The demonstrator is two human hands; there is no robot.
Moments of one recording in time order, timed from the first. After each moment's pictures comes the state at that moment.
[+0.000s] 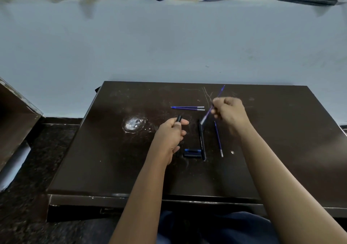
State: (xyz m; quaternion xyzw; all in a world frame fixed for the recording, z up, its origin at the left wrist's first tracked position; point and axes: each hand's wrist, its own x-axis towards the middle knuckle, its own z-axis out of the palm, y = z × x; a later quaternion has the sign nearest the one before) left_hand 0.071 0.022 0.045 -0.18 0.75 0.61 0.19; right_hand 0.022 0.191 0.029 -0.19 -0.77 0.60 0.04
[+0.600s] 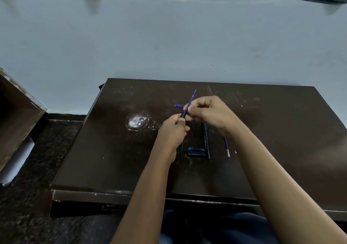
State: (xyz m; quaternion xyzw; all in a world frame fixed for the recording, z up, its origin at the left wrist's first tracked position) left_hand 0.069 0.021 0.045 -0.15 0.76 0.61 0.16; right_hand 0.033 0.146 0.053 -0.01 -0.79 0.60 -0.11
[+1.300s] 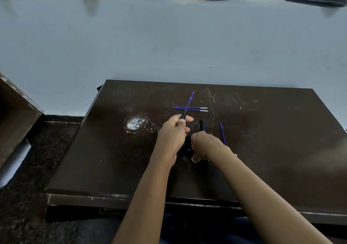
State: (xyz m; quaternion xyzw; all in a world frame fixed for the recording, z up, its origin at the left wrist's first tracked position) left_hand 0.072 0.024 0.044 -0.13 0.78 0.61 0.12; right_hand 0.044 0.127 0.006 0.05 -0.93 0.03 -0.35
